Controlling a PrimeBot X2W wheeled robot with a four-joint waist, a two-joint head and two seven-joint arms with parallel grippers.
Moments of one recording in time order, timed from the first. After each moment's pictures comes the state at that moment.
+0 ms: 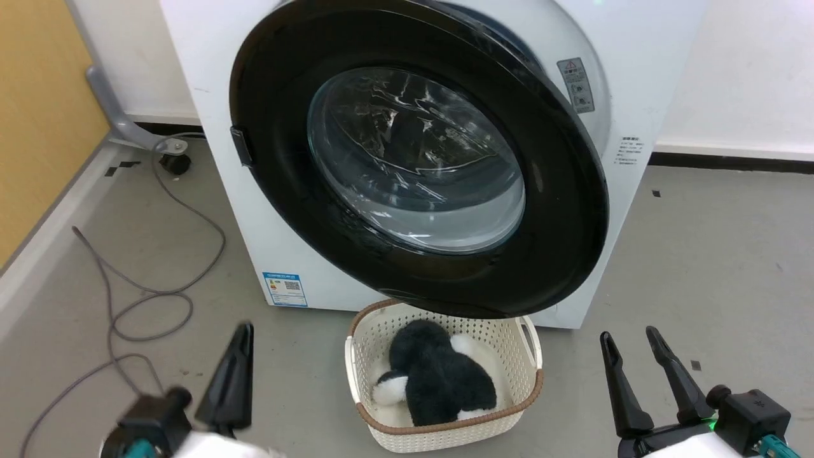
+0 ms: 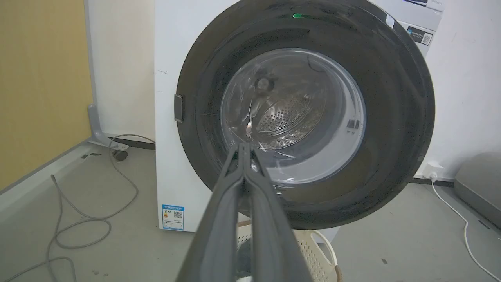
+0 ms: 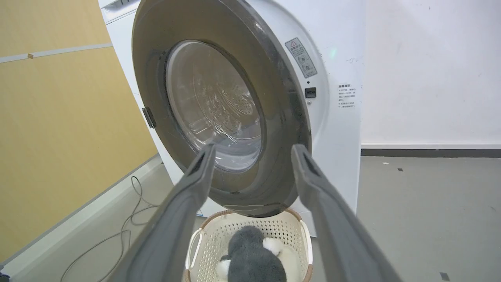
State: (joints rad) left arm 0.03 0.31 -0.26 -0.03 -0.50 0.10 -0.26; right arm 0.06 -0.10 0.10 0.05 0.29 0.13 -0.24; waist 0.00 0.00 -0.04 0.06
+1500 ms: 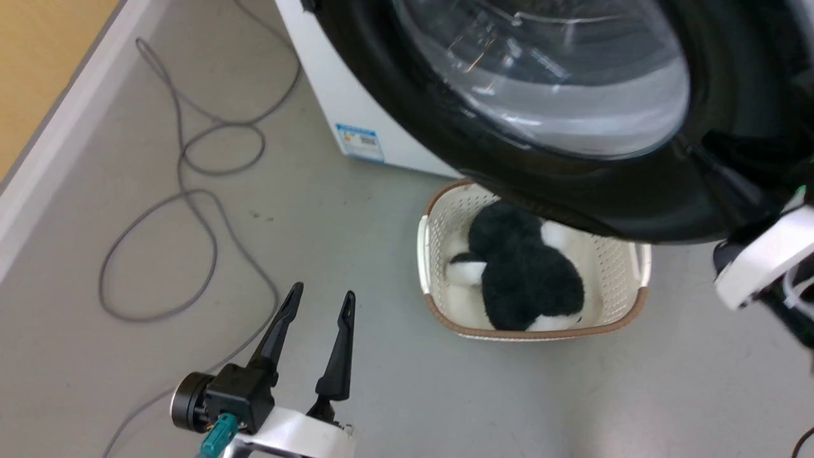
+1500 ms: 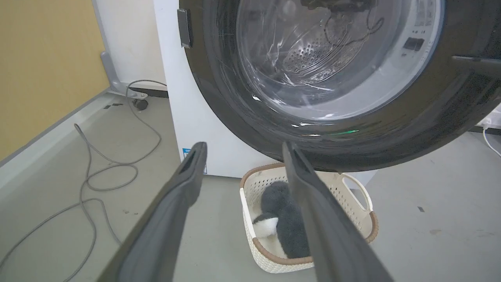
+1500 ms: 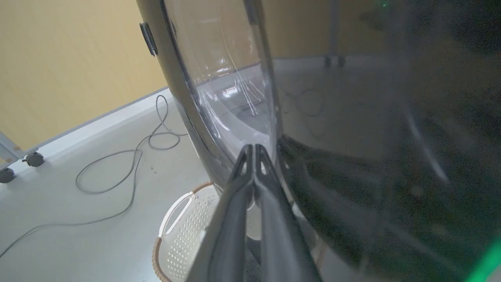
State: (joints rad) left arm -0.03 0.07 -0.22 0.01 -0.18 -0.04 -0.26; right arm -0.53 -0.55 0.33 0.24 0.56 0.13 -0.01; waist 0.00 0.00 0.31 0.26
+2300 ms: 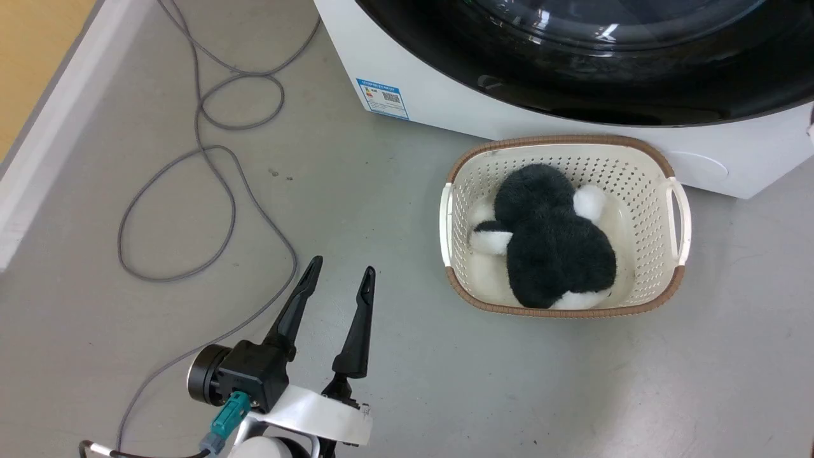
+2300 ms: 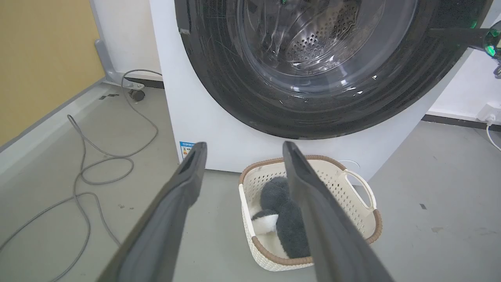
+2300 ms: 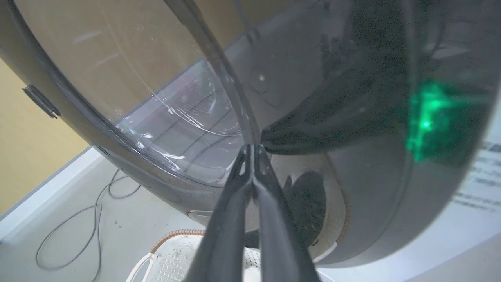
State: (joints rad) left arm -0.10 0.05 -0.25 0.01 -0.20 -0.04 -0.26; right arm -0.95 -0.52 0.19 0.68 0.58 0.14 0.04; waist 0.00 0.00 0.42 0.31
